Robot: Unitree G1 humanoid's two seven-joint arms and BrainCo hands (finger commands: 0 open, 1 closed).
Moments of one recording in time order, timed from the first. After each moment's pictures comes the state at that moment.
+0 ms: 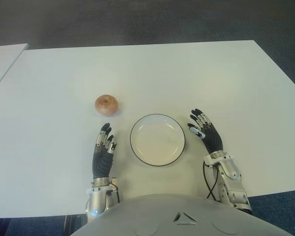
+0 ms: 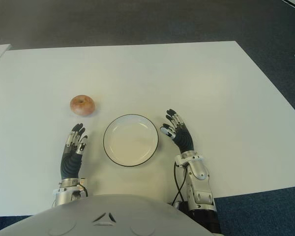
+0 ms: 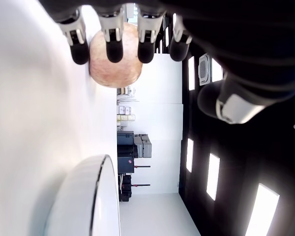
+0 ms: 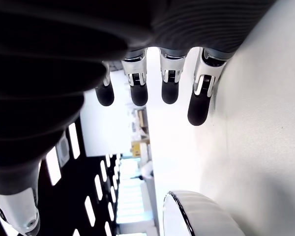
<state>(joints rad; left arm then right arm) 0.67 -0.05 -0.09 -0.05 0.03 -0.54 0.07 0.30 -0.10 -0.02 -0.02 0.16 -0.13 0.25</state>
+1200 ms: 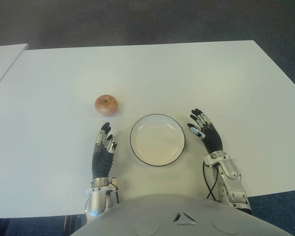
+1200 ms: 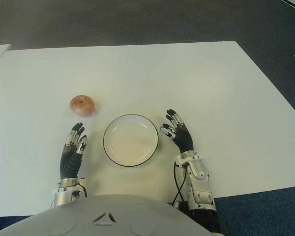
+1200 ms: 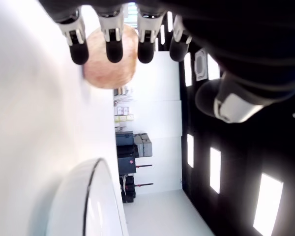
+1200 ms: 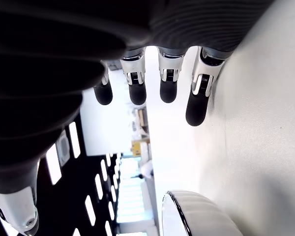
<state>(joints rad) 0.69 -0.05 -0.06 -0.15 0.22 -0.53 0.14 0.30 -0.10 -0.02 -0.01 0.16 -0.15 0.25</state>
